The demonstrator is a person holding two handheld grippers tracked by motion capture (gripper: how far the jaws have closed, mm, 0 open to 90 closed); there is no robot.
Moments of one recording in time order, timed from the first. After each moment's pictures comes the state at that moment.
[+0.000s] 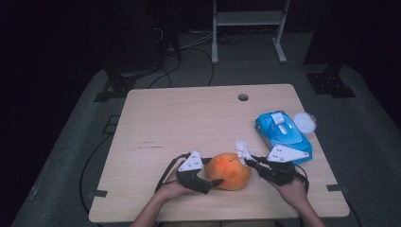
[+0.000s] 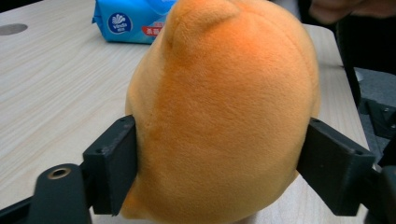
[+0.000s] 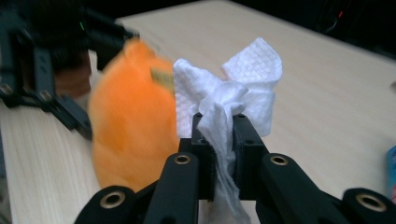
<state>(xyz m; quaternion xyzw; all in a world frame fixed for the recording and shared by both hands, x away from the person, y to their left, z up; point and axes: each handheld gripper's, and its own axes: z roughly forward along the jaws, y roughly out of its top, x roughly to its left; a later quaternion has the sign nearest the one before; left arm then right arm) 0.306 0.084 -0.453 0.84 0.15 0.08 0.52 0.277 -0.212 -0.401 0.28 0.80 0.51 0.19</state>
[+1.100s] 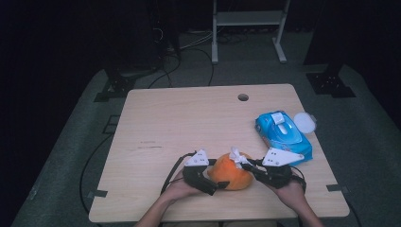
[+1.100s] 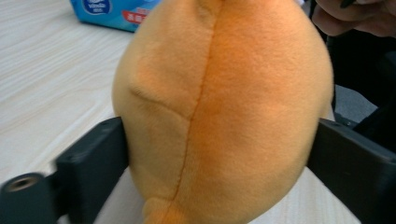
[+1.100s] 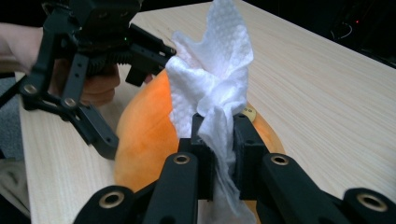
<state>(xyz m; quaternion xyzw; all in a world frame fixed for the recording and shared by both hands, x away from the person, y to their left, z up) 0.309 0.069 -0.457 0.83 0.18 0.03 0.53 0.272 -0.199 -0.405 0.25 0.82 0.49 0.18</state>
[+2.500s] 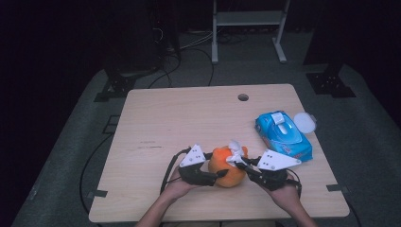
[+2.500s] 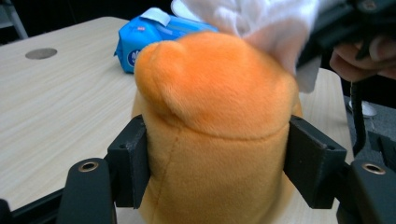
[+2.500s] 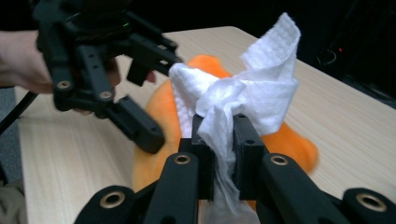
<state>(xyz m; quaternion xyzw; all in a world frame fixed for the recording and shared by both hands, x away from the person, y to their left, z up) 0.301 0.077 -0.424 0.81 0.19 0.11 0.54 0.260 -0.177 -0.392 0.22 0.80 0.51 0.22</state>
